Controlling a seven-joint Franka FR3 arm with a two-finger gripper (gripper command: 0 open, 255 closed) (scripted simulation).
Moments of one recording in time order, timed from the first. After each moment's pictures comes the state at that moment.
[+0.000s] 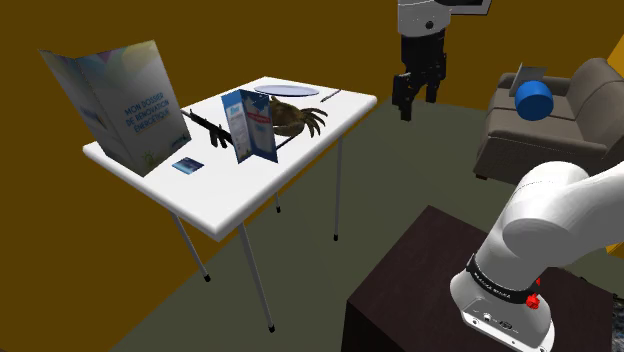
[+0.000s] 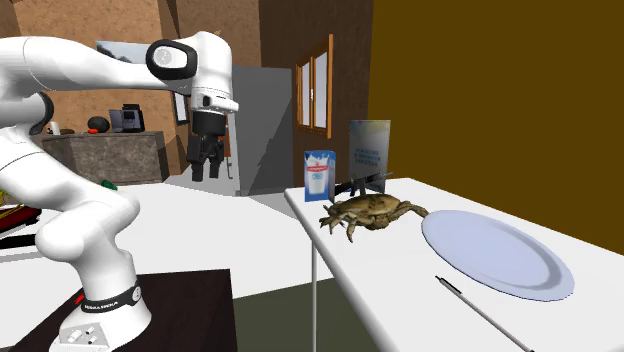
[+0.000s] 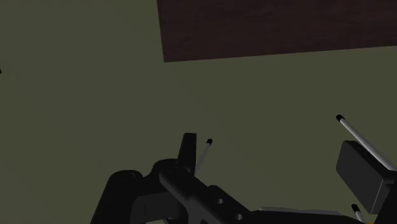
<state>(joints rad) 0.00 -0.75 0.06 -2.30 -0.12 1.43 0.16</state>
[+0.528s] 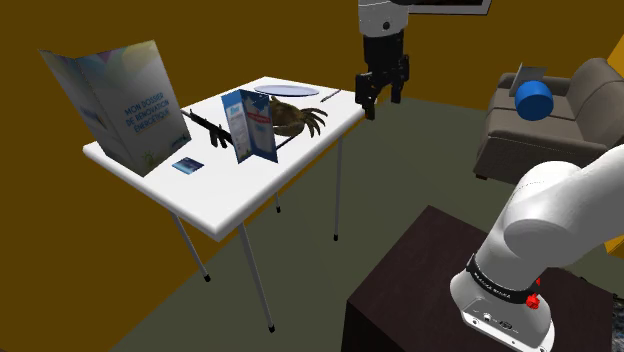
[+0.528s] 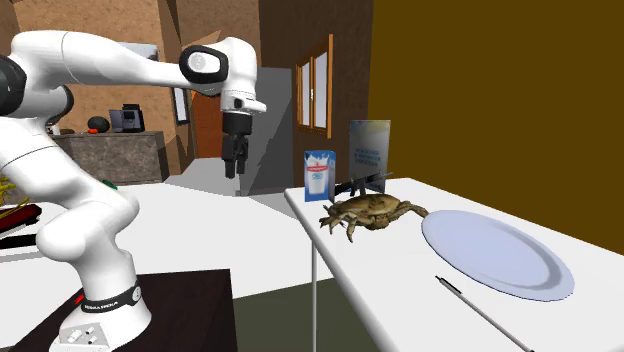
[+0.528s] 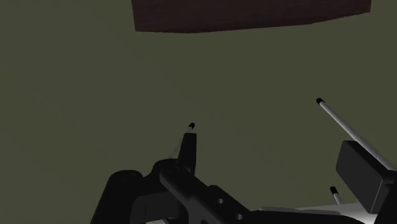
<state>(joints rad) 0.02 -0.56 0.11 -2.18 -0.06 1.51 0.22</state>
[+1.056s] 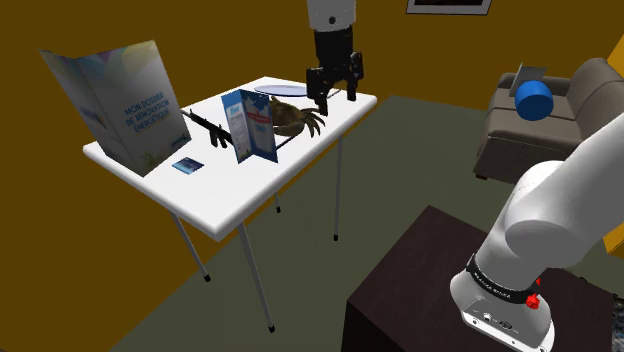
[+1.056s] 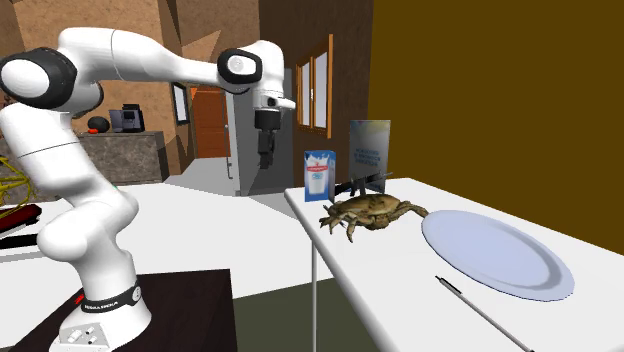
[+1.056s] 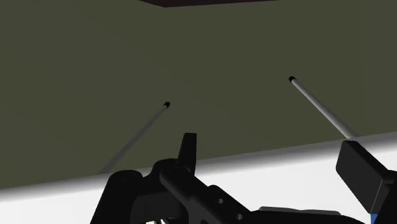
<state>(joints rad) 0.05 -0.31 0.18 -1.94 -0.02 1.56 0.29</state>
